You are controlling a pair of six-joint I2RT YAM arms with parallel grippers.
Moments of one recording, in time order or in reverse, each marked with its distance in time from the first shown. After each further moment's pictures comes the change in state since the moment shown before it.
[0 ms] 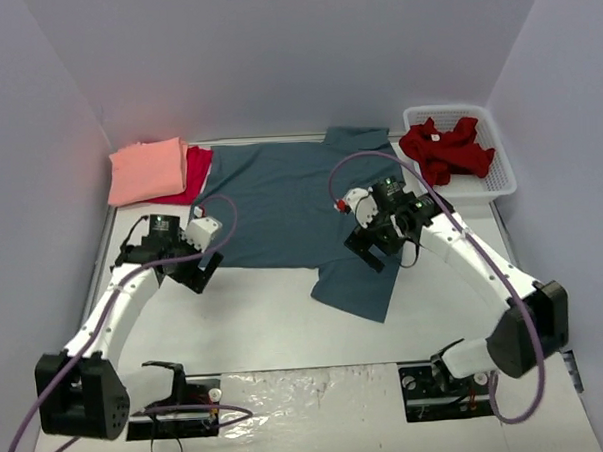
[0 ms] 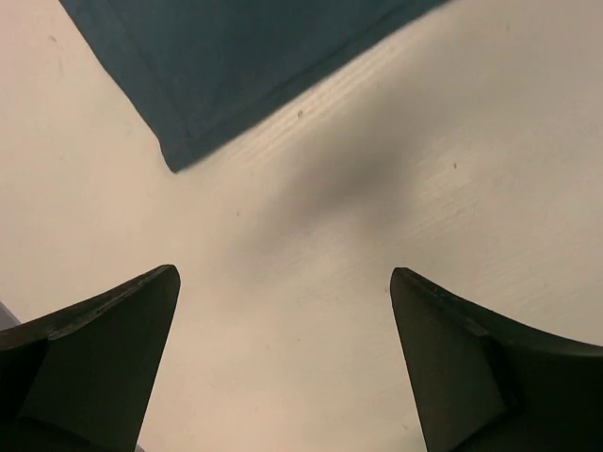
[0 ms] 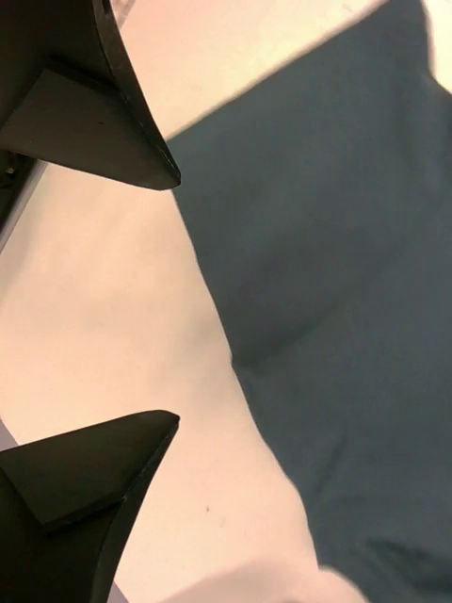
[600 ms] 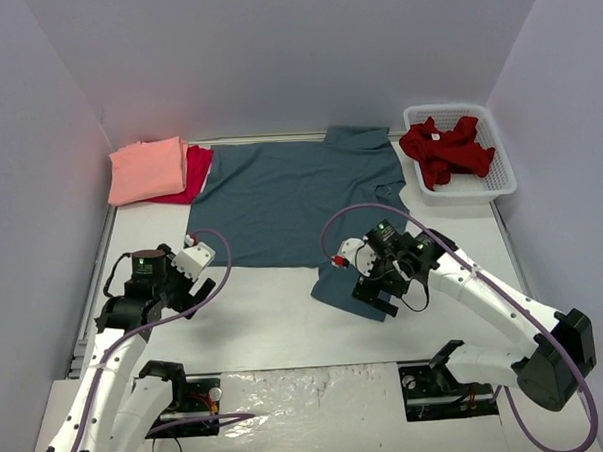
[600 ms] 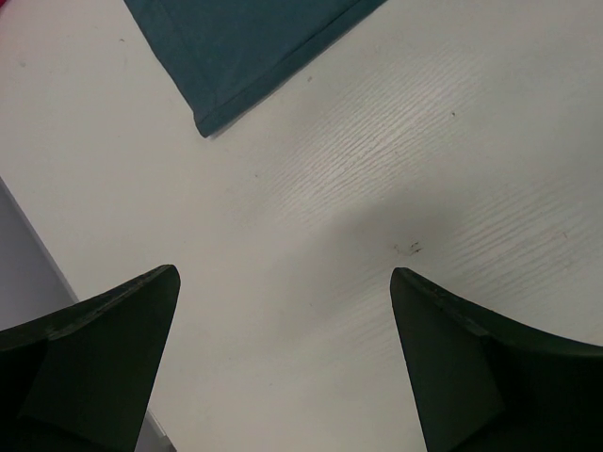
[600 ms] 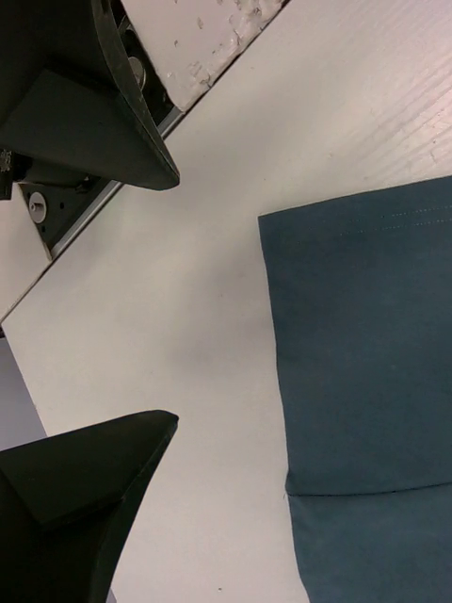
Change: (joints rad) left arm 0.000 -0.496 -0.270 -0.017 -0.041 0.108; right arm 0.233 -0.245 -0.272 -0.115 0.031 -0.056
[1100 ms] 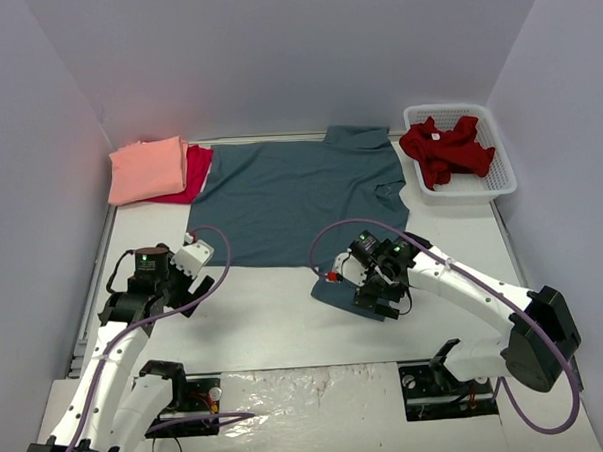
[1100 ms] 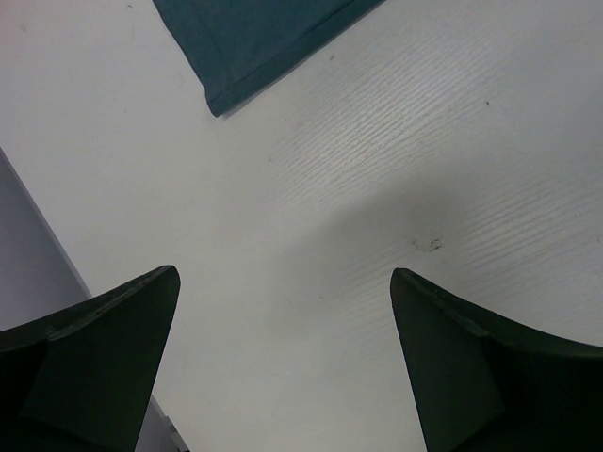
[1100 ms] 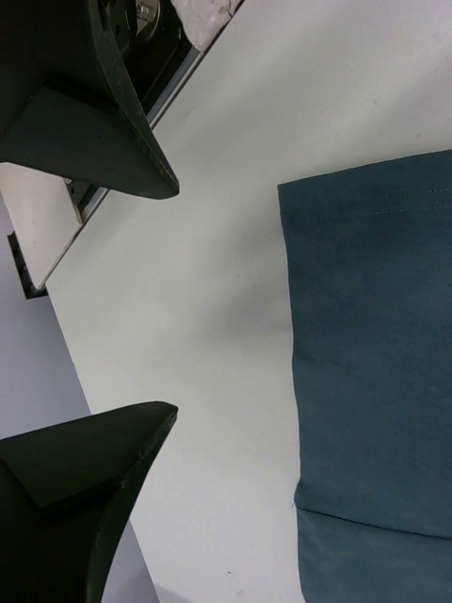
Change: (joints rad) left arm 0.001 0.044 -0.006 0.018 -0.067 -0.019; right arm 0.082 0.109 -0.046 0.002 0.137 -0.040
